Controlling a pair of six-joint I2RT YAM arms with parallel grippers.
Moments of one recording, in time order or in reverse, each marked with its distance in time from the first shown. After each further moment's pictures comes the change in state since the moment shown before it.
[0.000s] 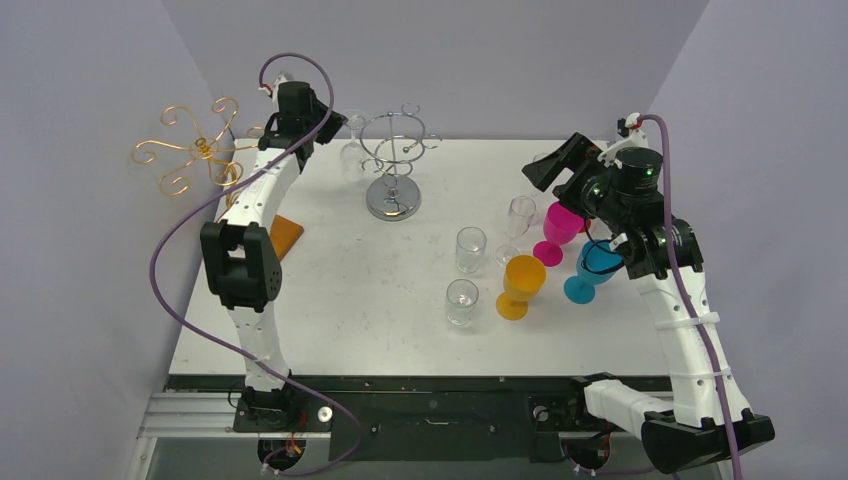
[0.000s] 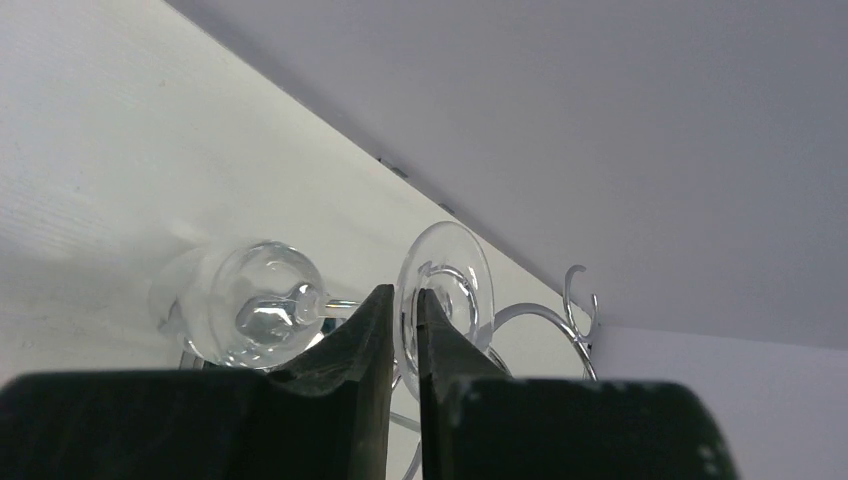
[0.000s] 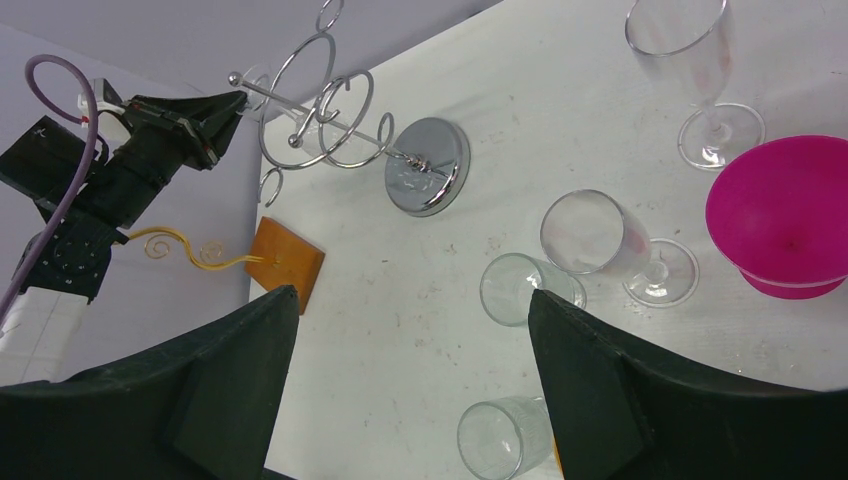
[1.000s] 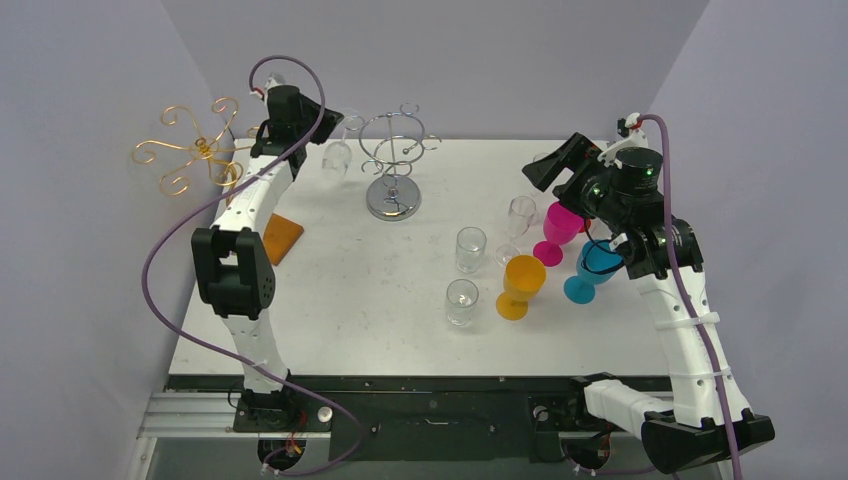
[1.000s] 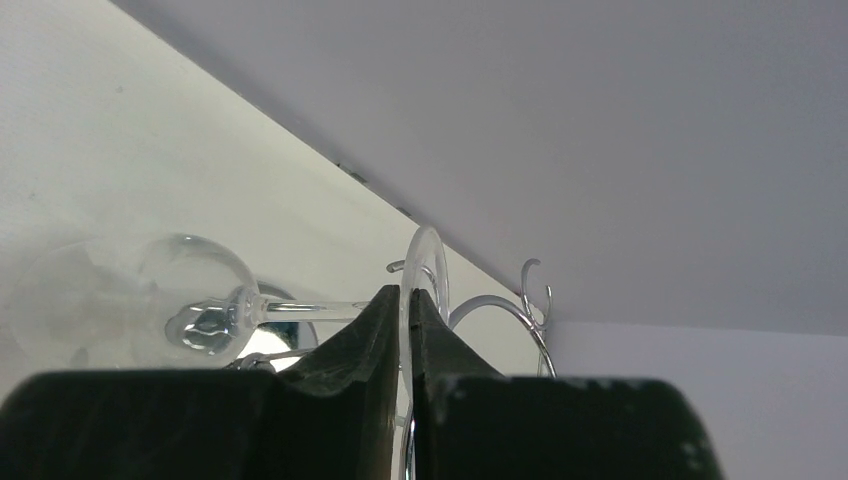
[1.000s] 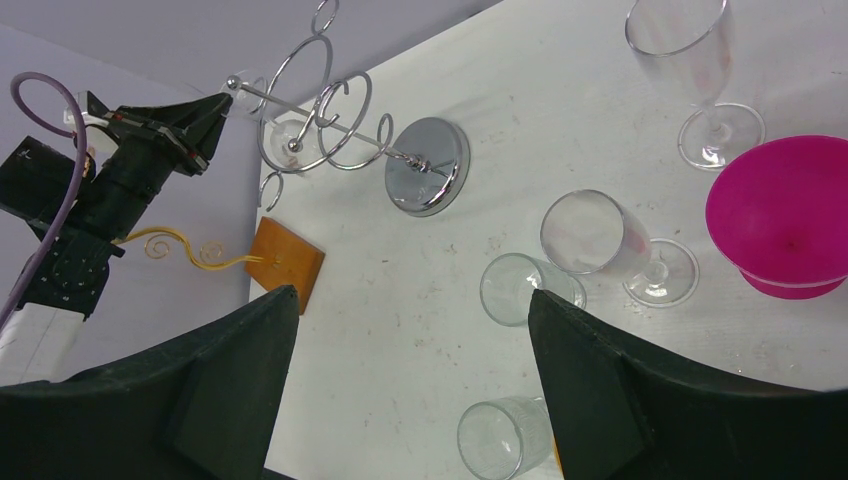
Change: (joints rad) left arm 0.032 -0.074 -0.122 0.139 0.061 -0.054; right arm 0.000 0.000 0.000 0.000 0.000 0.000
